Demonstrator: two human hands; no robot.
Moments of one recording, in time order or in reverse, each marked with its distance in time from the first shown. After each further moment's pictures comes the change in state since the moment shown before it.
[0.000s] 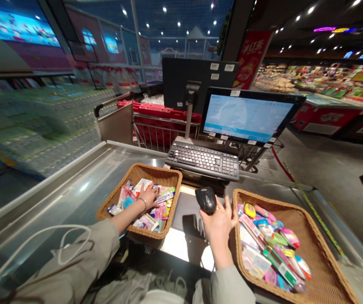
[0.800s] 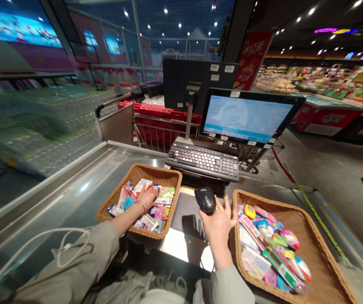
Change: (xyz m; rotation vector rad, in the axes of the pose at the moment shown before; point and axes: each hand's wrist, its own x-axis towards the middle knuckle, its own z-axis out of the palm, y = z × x) left_hand -0.002 0.000 -0.001 0.062 -0.029 0.027; right_hand 0.001 -0.002 -0.002 -0.017 -0.004 -0.026
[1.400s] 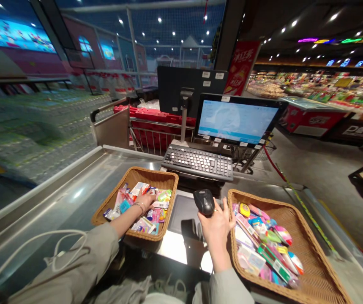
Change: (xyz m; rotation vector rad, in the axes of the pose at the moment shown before) left_hand 0.006 -0.004 0.006 -0.011 -0.074 0.014; right_hand -0.006 0.010 -0.007 0.018 -0.024 0.006
